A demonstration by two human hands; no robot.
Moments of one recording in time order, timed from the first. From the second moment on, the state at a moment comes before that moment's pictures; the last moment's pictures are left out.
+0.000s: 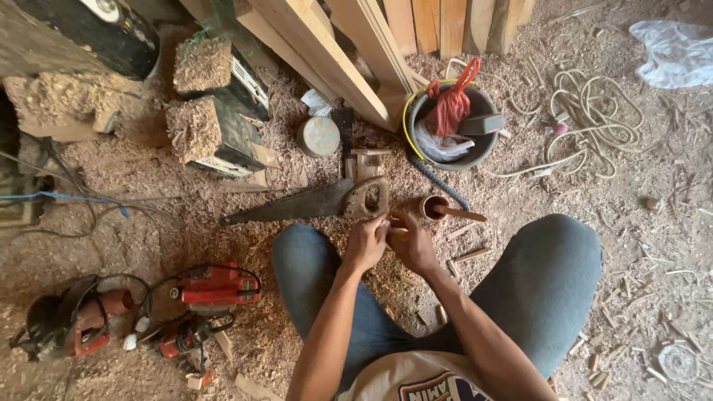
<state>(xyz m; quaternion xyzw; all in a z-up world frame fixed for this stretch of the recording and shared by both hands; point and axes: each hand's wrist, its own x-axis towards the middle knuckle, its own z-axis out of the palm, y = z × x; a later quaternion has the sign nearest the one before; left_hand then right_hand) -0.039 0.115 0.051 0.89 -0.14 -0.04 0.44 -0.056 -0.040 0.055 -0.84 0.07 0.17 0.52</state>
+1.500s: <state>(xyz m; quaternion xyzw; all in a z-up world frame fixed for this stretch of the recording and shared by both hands) -0.029 0.097 0.044 0.87 -0.06 -0.18 0.45 -0.051 -0.079 0.033 -0.87 -0.01 0.06 0.48</state>
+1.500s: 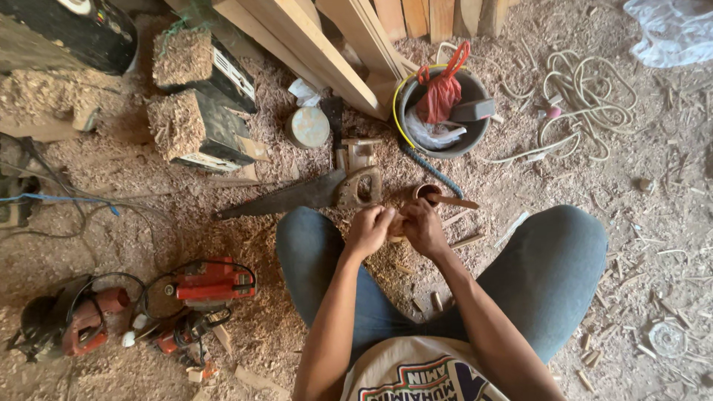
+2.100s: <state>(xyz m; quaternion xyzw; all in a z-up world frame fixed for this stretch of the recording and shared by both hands) 0.023 0.123 0.025 0.96 -0.03 0.14 0.24 -0.109 -0.089 0.135 -0.78 -0.22 0.00 0.59</state>
